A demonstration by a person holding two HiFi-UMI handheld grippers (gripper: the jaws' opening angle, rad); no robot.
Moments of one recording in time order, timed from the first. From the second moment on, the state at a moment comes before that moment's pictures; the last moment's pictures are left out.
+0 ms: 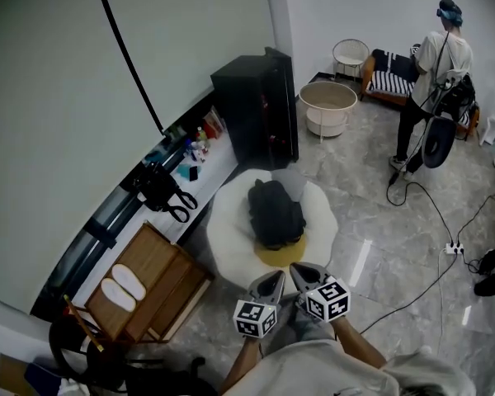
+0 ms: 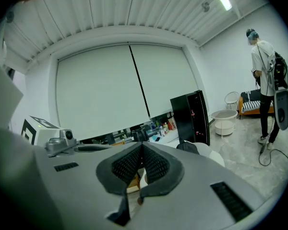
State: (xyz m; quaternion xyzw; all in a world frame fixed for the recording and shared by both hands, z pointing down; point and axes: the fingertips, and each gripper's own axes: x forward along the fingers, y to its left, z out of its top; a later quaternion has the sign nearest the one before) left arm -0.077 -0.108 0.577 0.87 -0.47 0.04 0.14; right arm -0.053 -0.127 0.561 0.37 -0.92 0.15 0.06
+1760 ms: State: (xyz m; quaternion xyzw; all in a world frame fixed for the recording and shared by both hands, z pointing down) left arm 0.035 0.061 0.571 0.84 -0.51 0.02 0.17; right arm 0.066 0.041 0.563 0.32 -0.93 0.15 0.10
